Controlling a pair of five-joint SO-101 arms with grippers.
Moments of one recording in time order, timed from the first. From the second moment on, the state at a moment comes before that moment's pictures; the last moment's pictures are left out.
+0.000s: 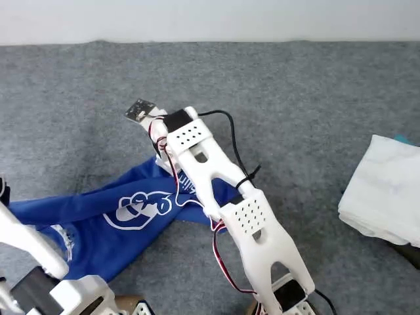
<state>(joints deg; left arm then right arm) -51.3 -8.7 1.7 98.2 -34.4 -37.2 59.7 -56.8 89.0 18.8</state>
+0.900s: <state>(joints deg) -41.8 -8.7 2.3 98.2 -34.5 -24.4 66.4 -74.7 94.0 22.5</state>
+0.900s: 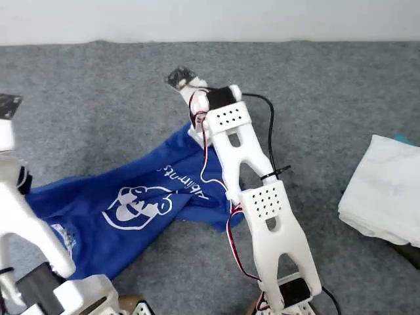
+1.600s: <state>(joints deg) -40.4 -8.7 2.5 98.2 -34.5 -29.0 66.4 -73.0 81.8 22.5</state>
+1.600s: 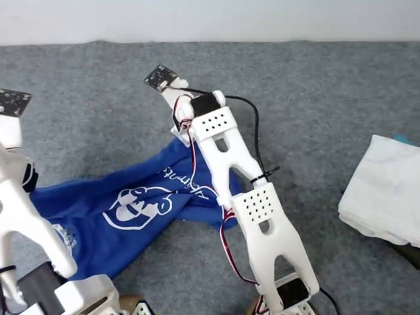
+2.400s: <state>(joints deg) -40.5 -8.7 4.3 98.2 -34.4 -30.2 66.4 -68.0 81.2 31.6</state>
